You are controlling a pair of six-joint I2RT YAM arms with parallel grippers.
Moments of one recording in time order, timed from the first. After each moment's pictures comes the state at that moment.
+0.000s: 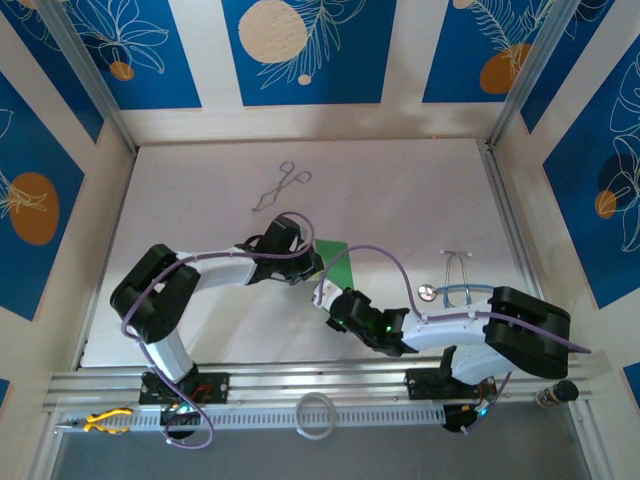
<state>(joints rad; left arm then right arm) -0.68 1.72 0.87 0.03 0.40 -1.05 1.18 1.35 0.42 0.20 0.52 -0.07</state>
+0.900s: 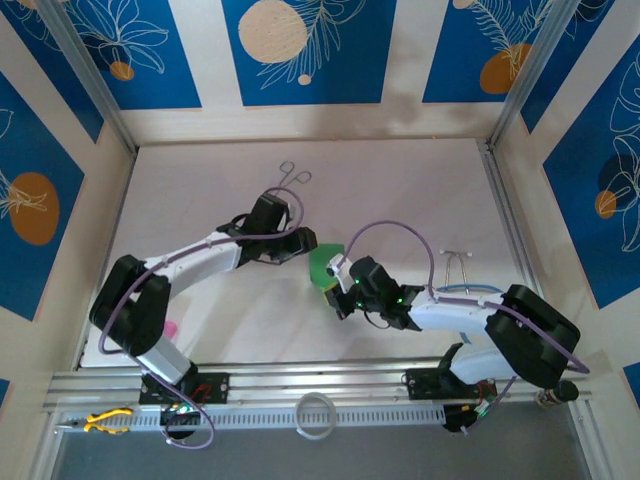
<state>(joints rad) -0.61 1.62 1.04 -0.27 0.32 -0.83 0.86 1.33 0.46 0.18 -0.14 0.23</state>
